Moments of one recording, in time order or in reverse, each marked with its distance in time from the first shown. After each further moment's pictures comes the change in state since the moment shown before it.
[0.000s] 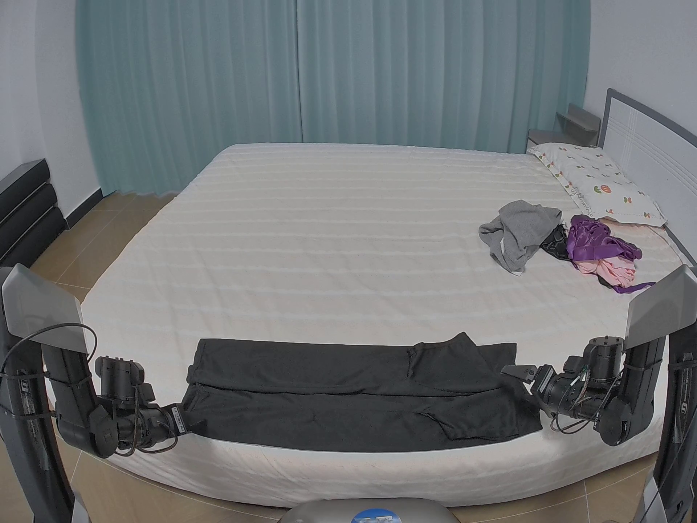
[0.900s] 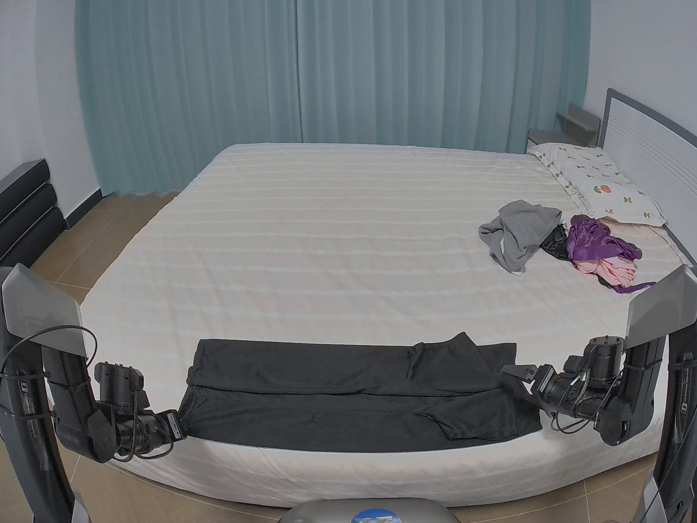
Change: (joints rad) left arm 0.001 -0.001 0.043 -0.001 0.106 -0.015; right arm -0.002 0.000 -0.002 -0.001 0.001 0.001
